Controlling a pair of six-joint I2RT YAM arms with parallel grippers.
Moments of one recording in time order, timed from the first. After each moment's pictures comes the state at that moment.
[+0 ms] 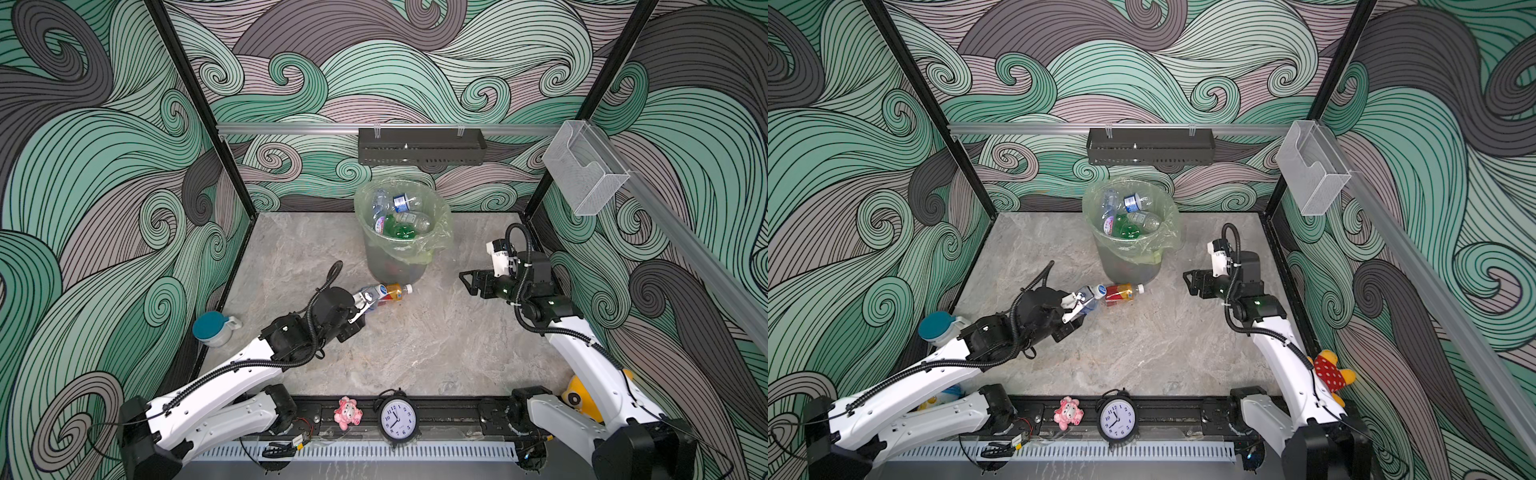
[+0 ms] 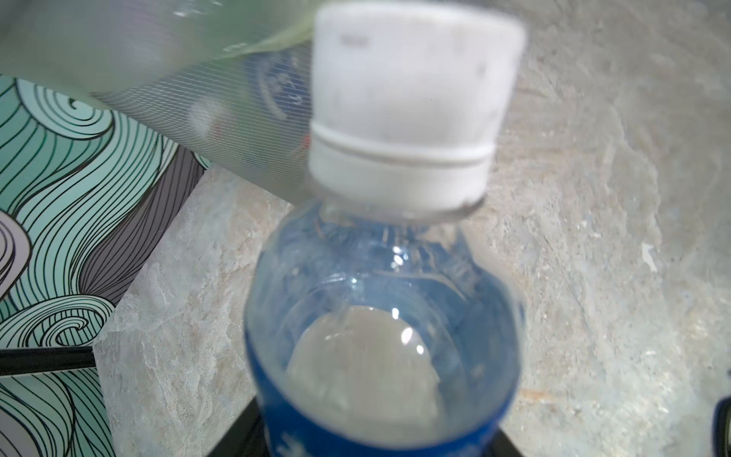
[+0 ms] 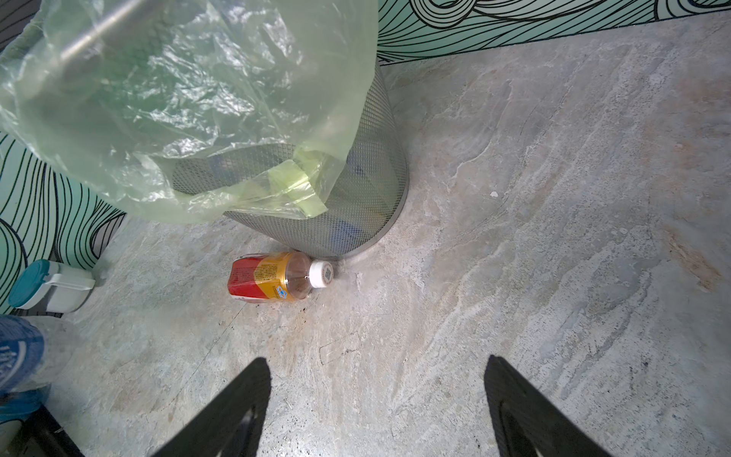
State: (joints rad) left arm -0.82 0.90 0.81 -0.59 -0.30 0.30; right arm 0.13 1.04 0.81 -0.40 -0.37 0.14
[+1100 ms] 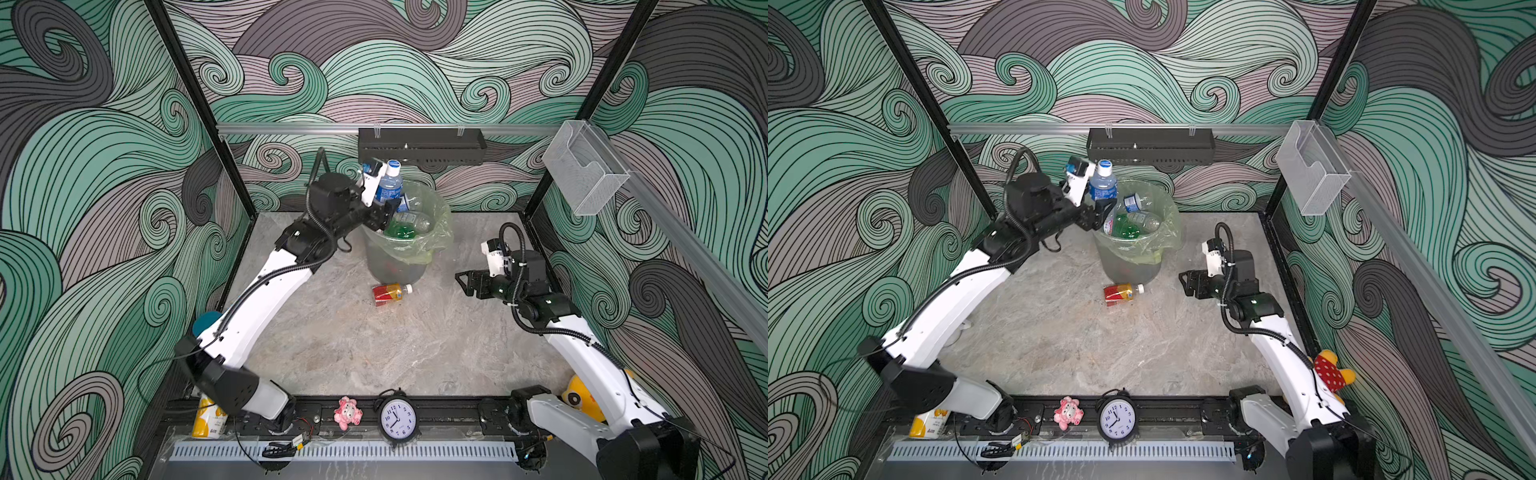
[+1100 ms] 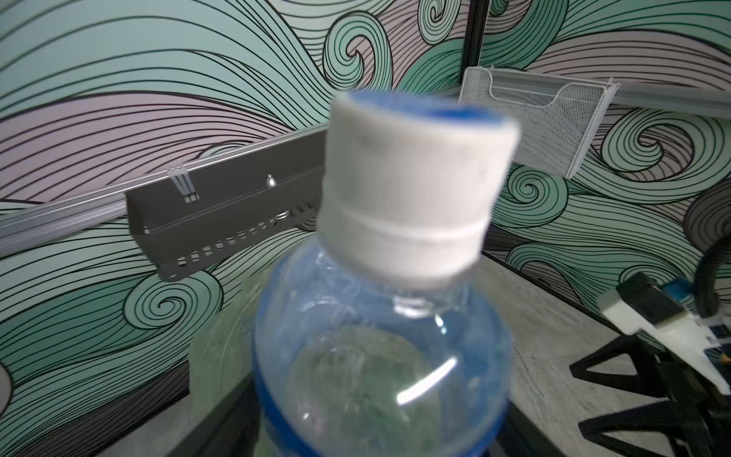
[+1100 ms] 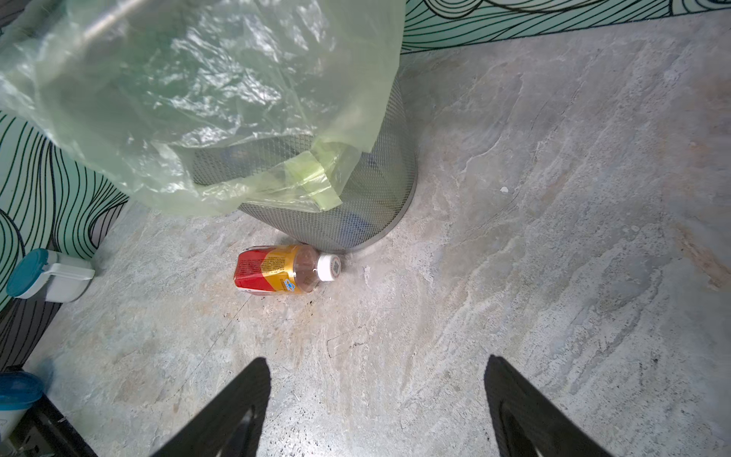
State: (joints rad) left arm -0.56 1.56 1.77 -0.42 0.08 0.07; right arm 0.20 1.02 0.84 -0.45 -0.31 0.15
